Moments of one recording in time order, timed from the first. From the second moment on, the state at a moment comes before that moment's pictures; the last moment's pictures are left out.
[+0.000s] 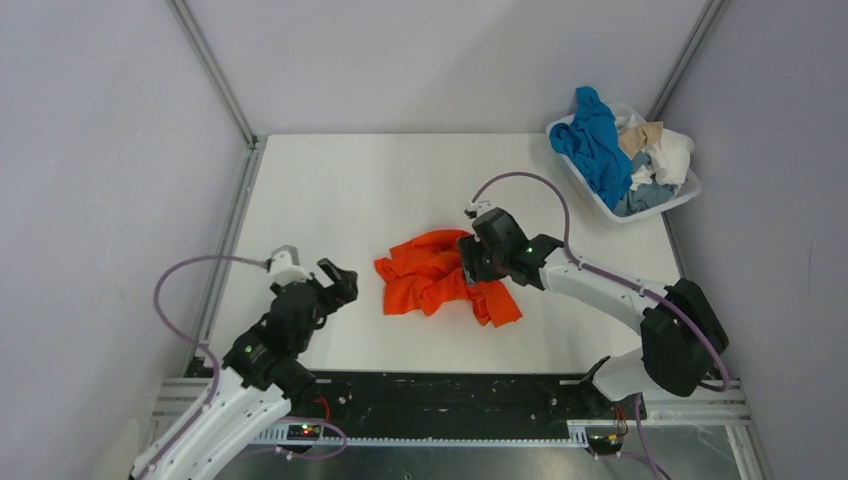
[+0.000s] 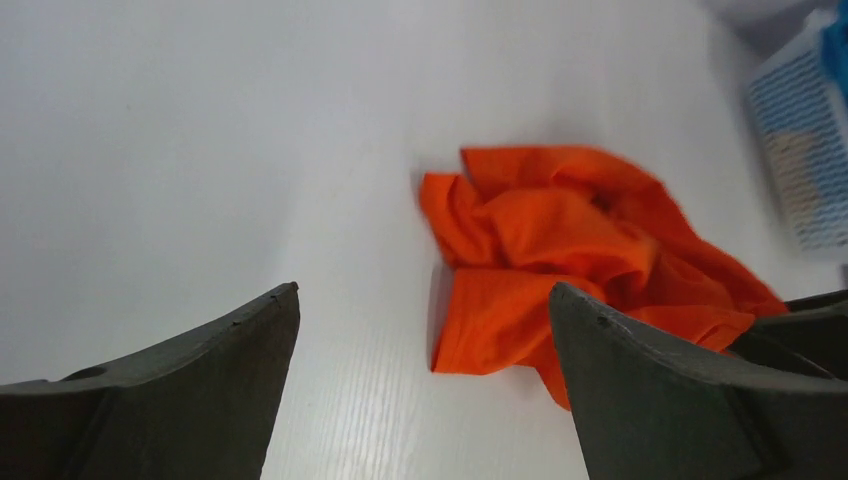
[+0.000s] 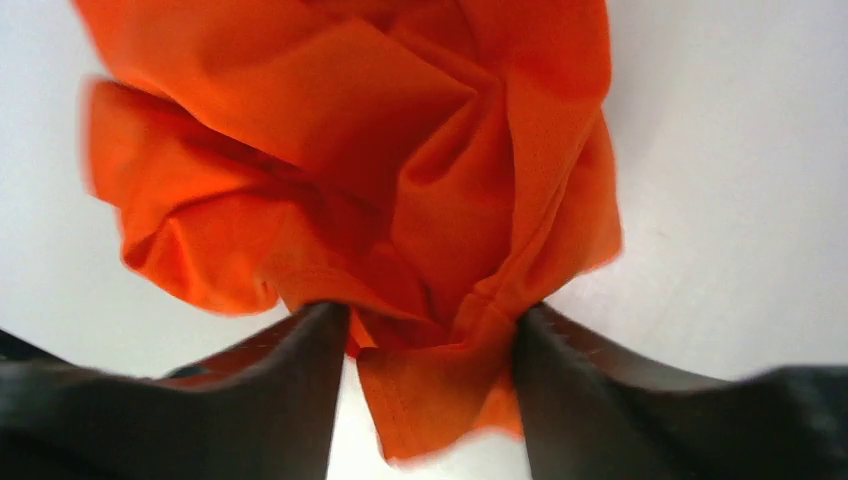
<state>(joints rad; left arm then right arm) -0.62 0.30 0.41 -0.52 -0.54 -0.78 0.75 1.43 0.99 -0.39 0.07 0.36</state>
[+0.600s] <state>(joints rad) -0.69 1.01 0.47 -0.34 -0.17 -0.74 0.61 0.79 0.67 -0.63 0.27 0.69</state>
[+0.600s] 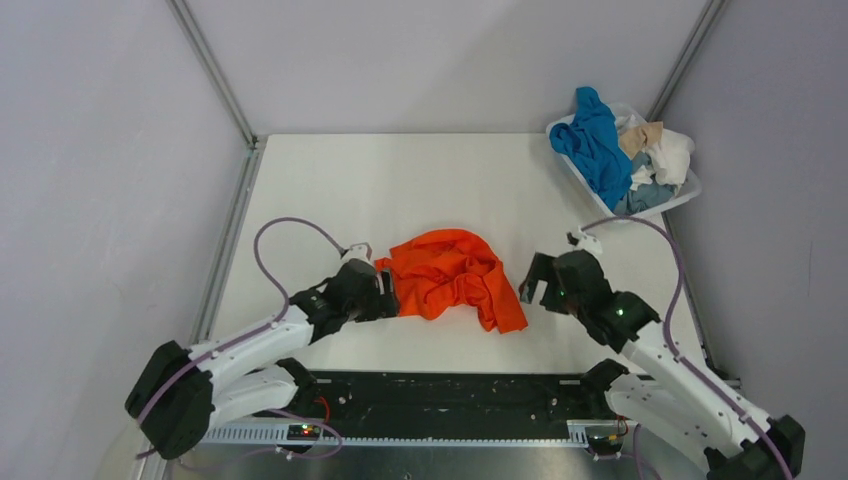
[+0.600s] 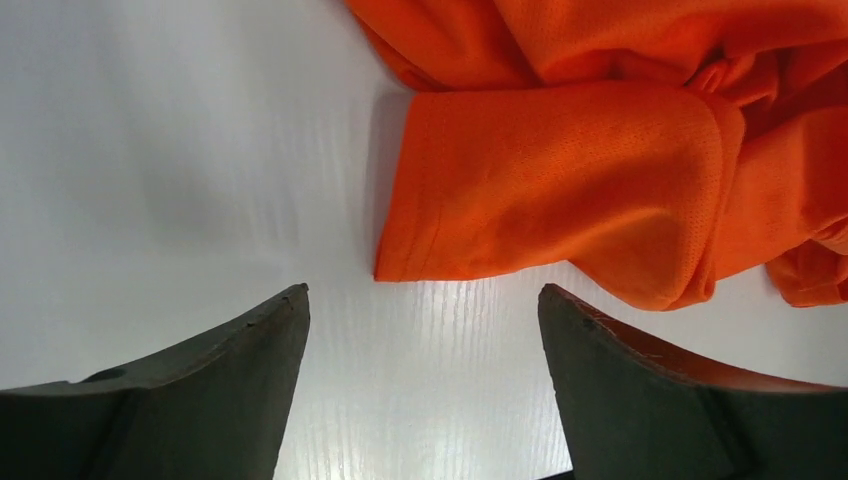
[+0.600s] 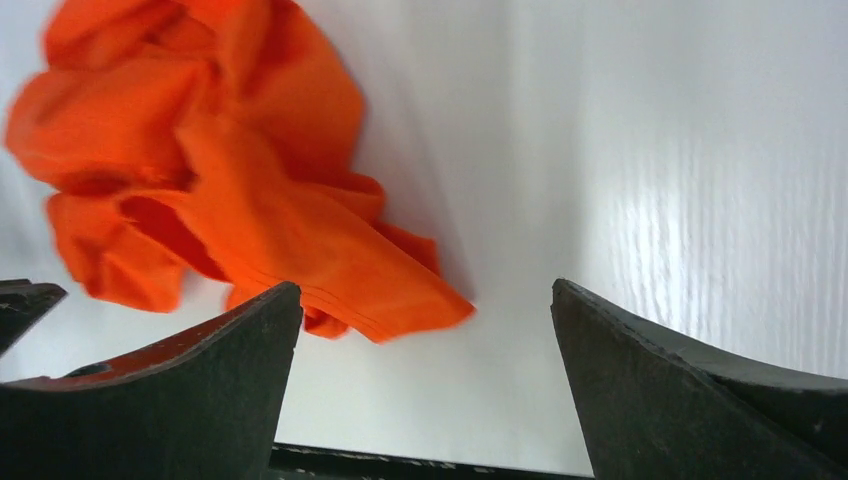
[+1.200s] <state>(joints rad) -0.77 1.37 0.58 -0.18 -0.22 -0.74 0.84 0.80 0.39 -0.62 0.17 0.84</state>
